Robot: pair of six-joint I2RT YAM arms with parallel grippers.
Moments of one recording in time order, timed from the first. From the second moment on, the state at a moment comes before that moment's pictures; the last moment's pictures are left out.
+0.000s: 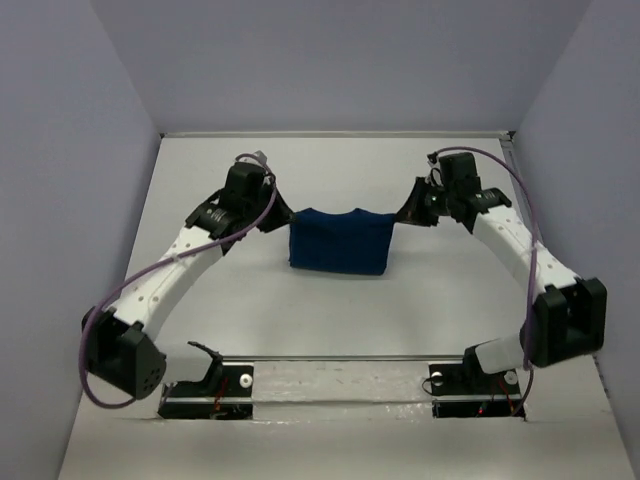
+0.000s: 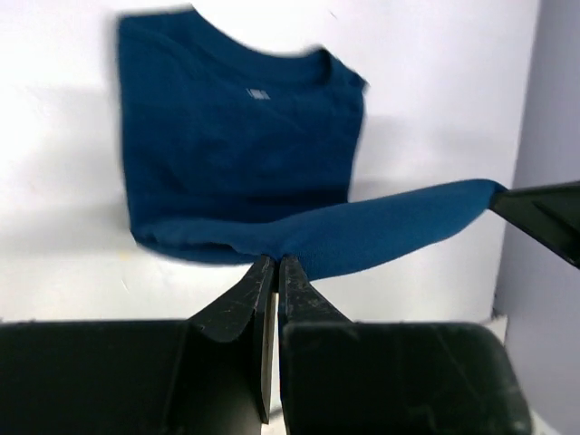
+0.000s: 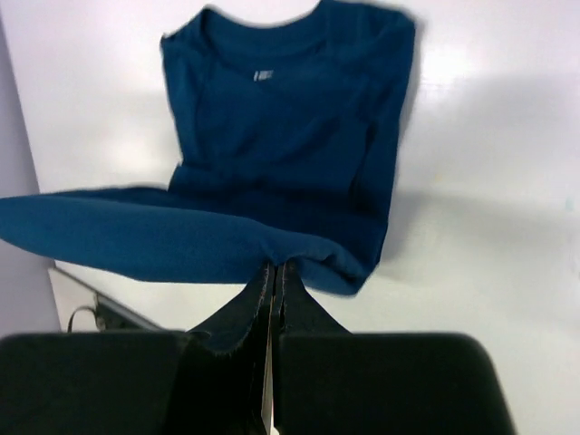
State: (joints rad) left arm -0.50 1.22 1.12 -0.55 0.08 -0.78; right arm 0.26 1.34 1.14 -0.58 -0.36 0.55
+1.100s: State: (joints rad) left arm -0.29 1.93 1.50 -0.33 0.21 -0.64; right arm 0.21 1.83 1.44 -0.49 -0.31 0.53
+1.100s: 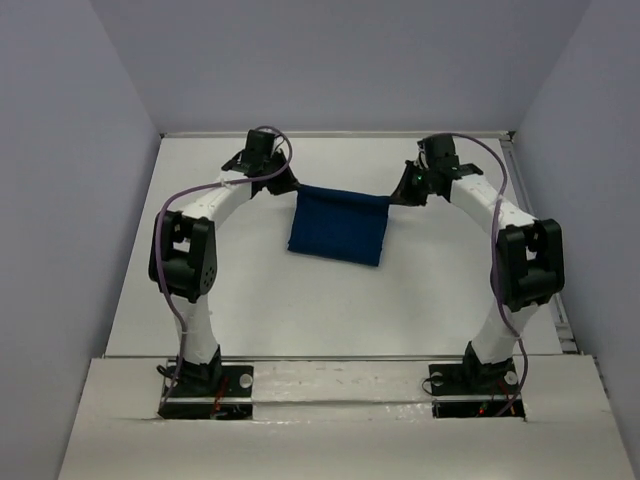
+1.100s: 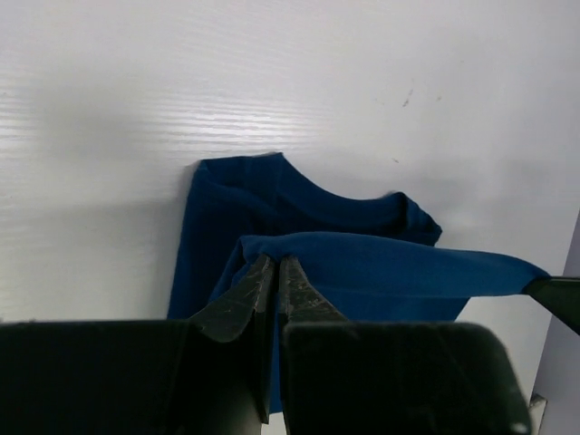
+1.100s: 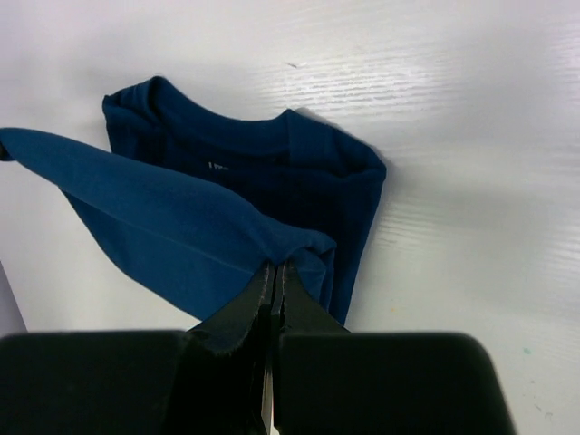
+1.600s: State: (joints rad) left arm -0.32 2.05 1.59 -0.35 0.18 -0.64; right arm 0.18 1.93 1.37 -0.44 -0.28 0.57
